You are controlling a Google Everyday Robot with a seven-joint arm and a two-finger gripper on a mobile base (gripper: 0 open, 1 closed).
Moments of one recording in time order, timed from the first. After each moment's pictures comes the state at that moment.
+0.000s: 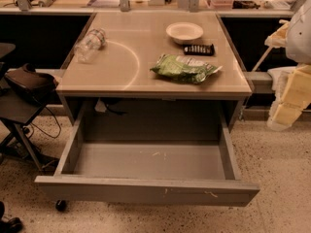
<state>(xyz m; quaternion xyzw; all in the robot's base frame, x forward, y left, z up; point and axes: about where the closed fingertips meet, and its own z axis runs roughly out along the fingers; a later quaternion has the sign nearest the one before) 0.438 -0.217 0.976 -0.60 0.78 -0.03 0.16</state>
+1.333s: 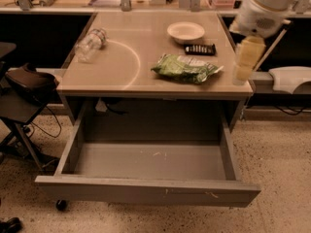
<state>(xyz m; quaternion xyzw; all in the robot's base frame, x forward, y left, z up) 0.584 -0.214 0.939 -0.64 0.76 -0.03 0.12</state>
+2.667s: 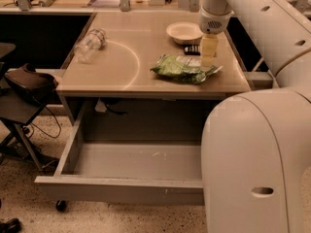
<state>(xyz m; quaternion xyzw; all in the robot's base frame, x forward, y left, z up) 0.738 -0.176 0.877 -0.64 0.75 -0.09 0.11</state>
